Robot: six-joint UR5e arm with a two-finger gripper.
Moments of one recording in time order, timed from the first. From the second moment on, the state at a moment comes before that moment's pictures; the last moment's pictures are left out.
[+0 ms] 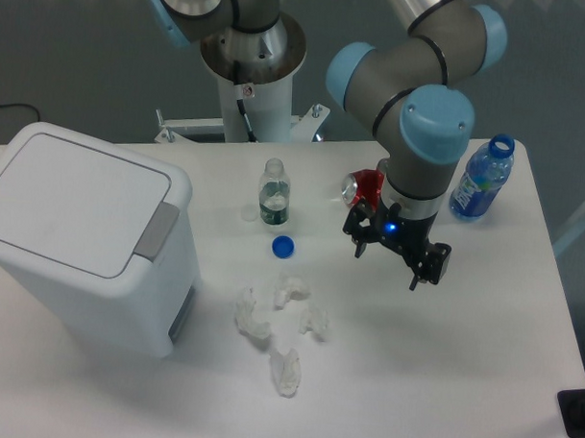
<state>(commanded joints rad) 2.60 -1.86 -1.57 -1.10 1.42 1.08</state>
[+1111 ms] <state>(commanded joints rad) 2.44 -1.72 -1.52 -1.09 1.04 0.48</state>
